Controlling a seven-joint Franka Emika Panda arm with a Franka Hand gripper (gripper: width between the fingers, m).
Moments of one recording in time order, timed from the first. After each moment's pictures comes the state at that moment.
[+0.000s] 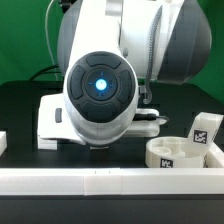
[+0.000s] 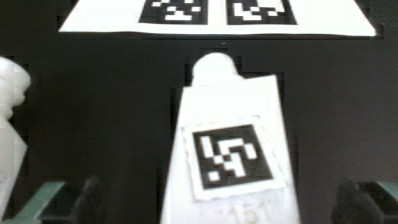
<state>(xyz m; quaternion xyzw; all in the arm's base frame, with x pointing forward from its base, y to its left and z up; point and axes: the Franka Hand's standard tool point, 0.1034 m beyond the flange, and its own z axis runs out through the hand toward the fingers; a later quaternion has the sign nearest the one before) 0.506 -0.038 0.014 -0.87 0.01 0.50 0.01</state>
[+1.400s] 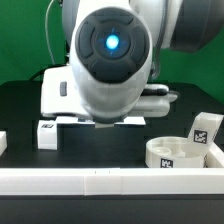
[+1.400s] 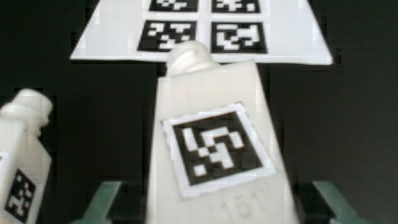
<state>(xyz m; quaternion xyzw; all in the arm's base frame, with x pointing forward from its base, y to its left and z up) 0.526 -0.025 0.064 -0.87 0.01 0.49 0.01</state>
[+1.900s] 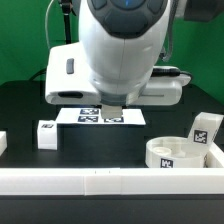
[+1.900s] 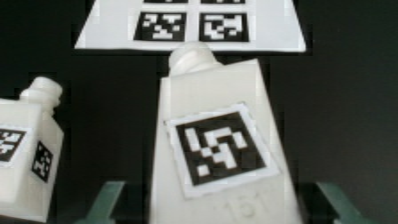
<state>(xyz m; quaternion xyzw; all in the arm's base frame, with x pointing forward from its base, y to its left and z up) 0.550 -0.018 0.083 -0.89 0.01 0.45 0.01</state>
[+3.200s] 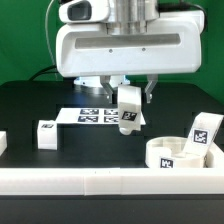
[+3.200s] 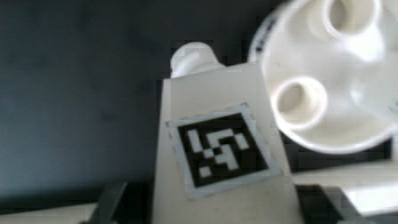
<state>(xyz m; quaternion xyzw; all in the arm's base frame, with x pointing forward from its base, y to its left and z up) 0.606 0.010 0.114 -0.99 0.09 -0.03 0.06</state>
